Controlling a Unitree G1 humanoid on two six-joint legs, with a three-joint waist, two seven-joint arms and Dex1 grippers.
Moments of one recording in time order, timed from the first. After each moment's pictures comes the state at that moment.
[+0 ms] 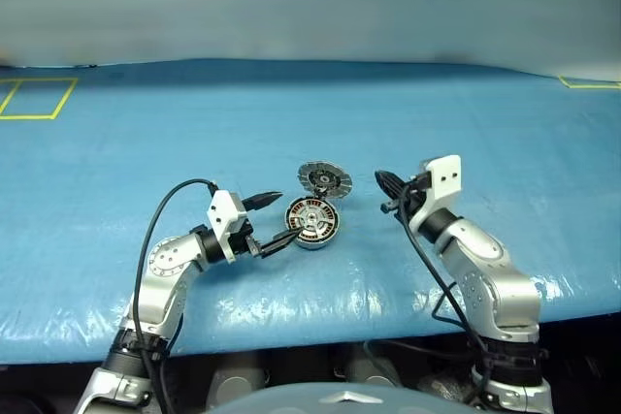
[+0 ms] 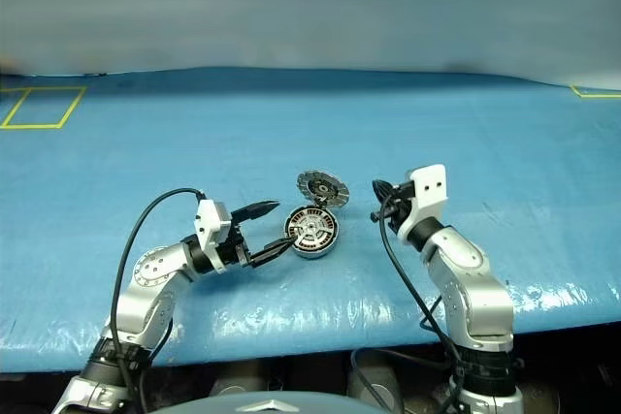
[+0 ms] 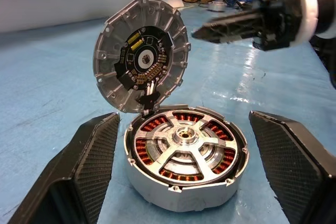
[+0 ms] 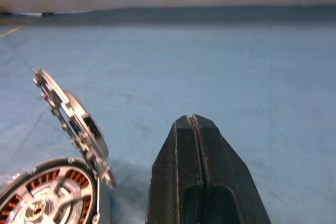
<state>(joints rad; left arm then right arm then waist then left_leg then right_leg) -0.10 0.38 -0.13 -0.04 -0.35 0.01 -0.90 -0.17 -0.20 -0.11 -0.34 0.31 0.60 0.40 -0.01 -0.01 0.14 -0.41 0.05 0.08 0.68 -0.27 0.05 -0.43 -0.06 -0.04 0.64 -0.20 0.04</state>
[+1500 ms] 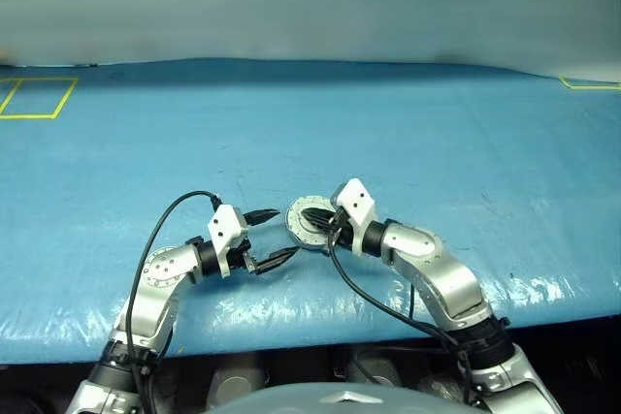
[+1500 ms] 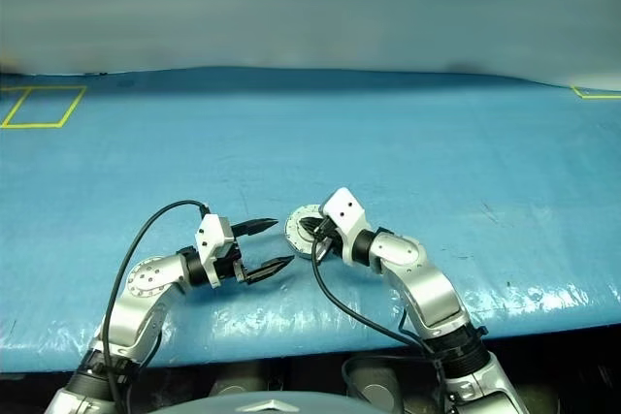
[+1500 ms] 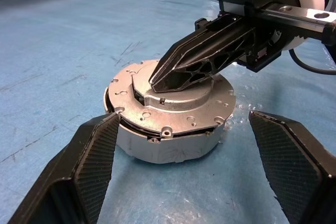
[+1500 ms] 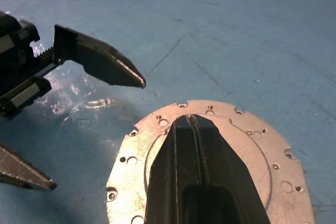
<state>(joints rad) -0.02 0.43 -0.15 -0.05 -0.29 0.03 -0.93 -0.18 -0.29 0.26 -0.25 0.22 0.48 0.57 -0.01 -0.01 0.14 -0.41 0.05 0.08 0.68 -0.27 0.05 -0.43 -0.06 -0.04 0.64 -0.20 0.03</state>
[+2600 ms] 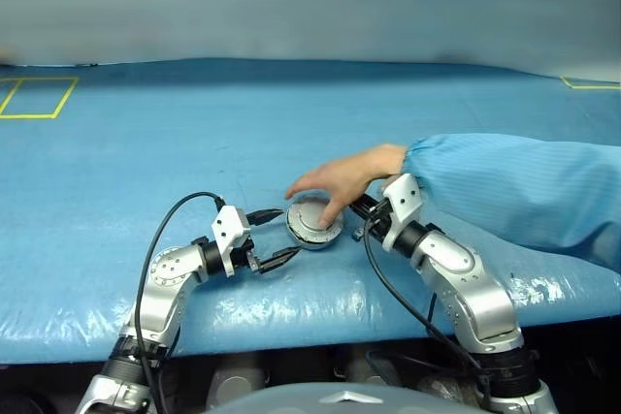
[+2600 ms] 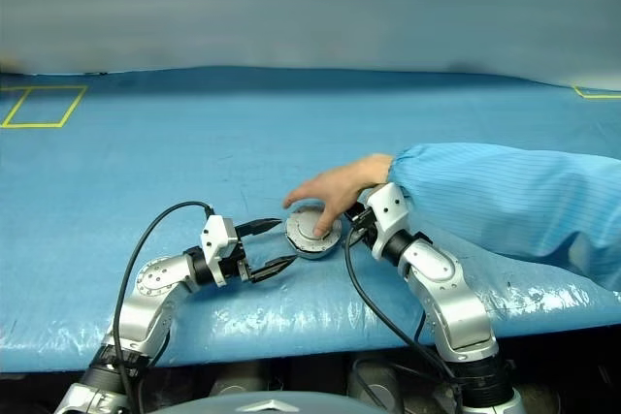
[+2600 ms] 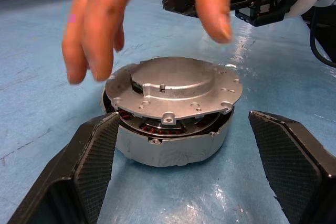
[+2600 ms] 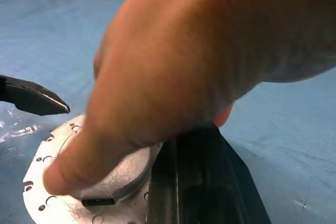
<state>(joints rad) -0.05 0.39 -0.15 0.03 -0.28 -0.04 -0.95 -0.04 -0.31 0.11 -0.37 0.24 0.44 0.46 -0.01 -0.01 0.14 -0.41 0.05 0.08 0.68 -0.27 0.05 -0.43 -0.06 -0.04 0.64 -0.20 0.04</state>
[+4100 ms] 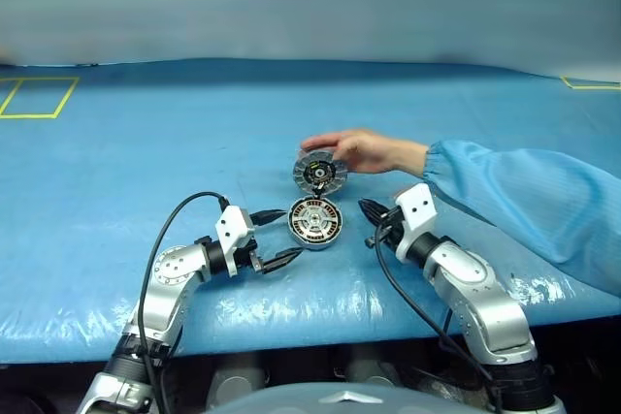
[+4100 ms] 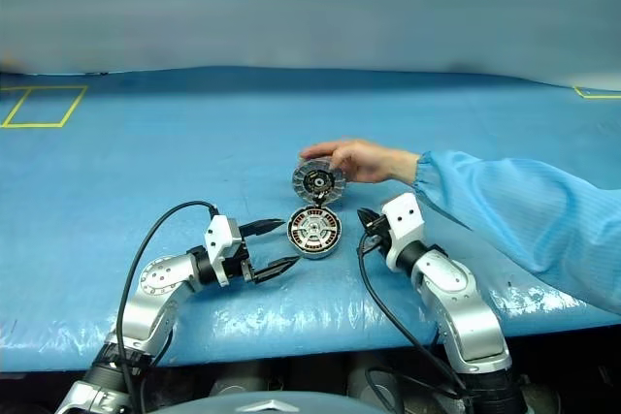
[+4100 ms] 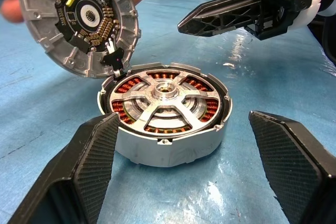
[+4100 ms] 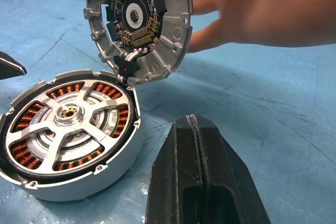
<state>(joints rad) -0.06 0.38 -0.17 0.04 -0.27 -0.04 -0.95 0.02 -0.34 0.07 -0.37 0.24 0.47 0.42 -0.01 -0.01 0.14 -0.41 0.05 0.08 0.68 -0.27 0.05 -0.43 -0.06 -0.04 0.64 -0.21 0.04</state>
